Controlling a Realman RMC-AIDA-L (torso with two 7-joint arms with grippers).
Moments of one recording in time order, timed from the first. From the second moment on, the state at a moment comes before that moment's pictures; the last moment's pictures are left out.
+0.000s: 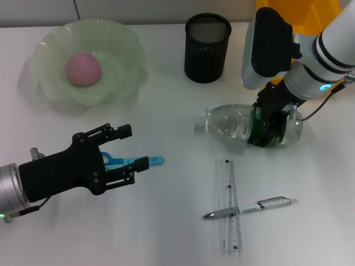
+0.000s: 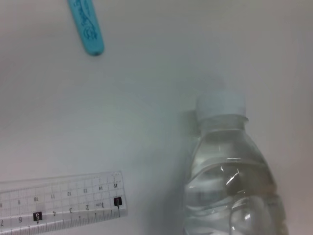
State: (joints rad) left arm -0.34 -2.04 0.95 0.40 1.58 1.62 -0.94; right arm 0.87 2.09 -1.38 -0.88 -2.68 -1.33 1.98
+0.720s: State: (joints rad) left arm -0.33 -2.04 0.95 0.41 1.60 1.62 -0.94; right arm 0.87 2.09 -1.39 -0.87 -2.68 -1.33 1.99
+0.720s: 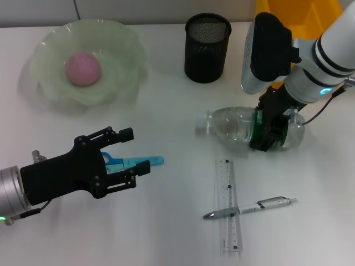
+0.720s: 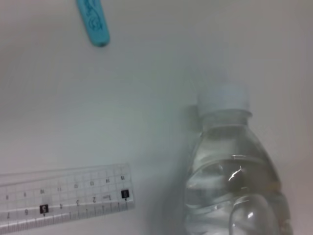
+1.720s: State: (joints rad) left arm -0.33 -2.04 0.95 0.41 1.60 1.62 -0.94; right arm 0.87 2.09 -1.39 -0.88 -2.68 -1.32 1.99
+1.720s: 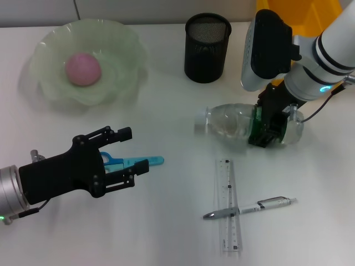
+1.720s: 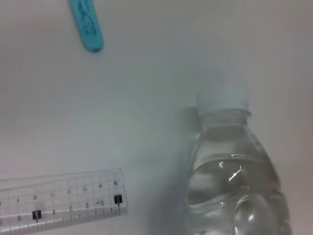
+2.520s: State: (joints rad) left arm -0.33 -2.04 0.94 0.40 1.60 1.63 -0.95; right arm 0.84 2.09 -1.38 -0.92 -2.66 -1.33 1.99
